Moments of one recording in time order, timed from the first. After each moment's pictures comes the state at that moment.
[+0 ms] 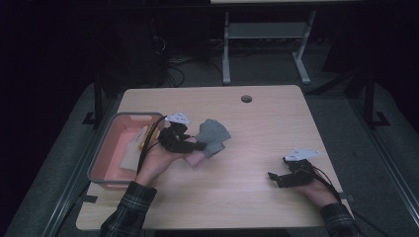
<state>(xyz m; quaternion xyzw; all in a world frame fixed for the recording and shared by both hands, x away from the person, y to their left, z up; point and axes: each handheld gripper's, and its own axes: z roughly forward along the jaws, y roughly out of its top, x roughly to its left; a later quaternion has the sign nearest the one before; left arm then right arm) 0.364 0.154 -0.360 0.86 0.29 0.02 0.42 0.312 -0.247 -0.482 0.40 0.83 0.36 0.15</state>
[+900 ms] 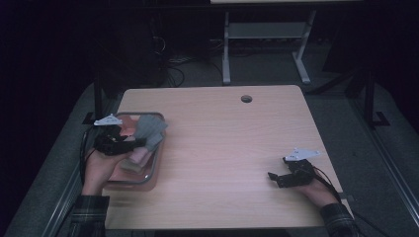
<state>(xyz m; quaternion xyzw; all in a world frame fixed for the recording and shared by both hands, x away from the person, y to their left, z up) 0.345 0.312 -0.359 0.79 0.45 0.12 0.40 0.312 -0.247 -0.482 0.40 0.83 0.36 0.15</state>
